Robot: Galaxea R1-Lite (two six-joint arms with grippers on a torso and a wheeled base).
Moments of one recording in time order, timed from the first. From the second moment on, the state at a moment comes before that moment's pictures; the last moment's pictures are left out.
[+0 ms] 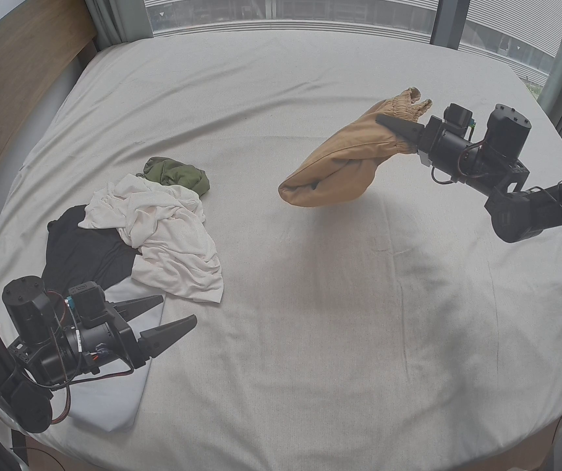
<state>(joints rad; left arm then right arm) -0.19 1.85 -0.15 -1.55 -0.60 -0.23 0.22 2.14 -1.47 -0.94 0.70 0.67</state>
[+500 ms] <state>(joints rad) -0.19 1.85 -0.14 -1.55 -0.62 -0.24 0.19 2.36 -1.52 -0.96 0.70 0.65</state>
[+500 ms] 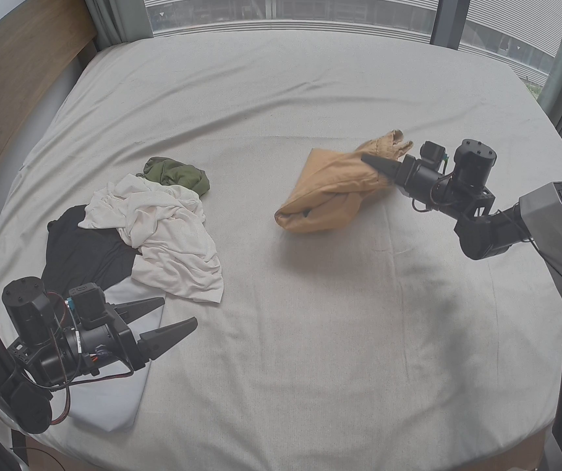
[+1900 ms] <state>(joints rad) -0.19 1.84 -0.15 -1.55 -0.62 -0.25 0.11 2.34 -1.00 -1.21 0.68 0.56</state>
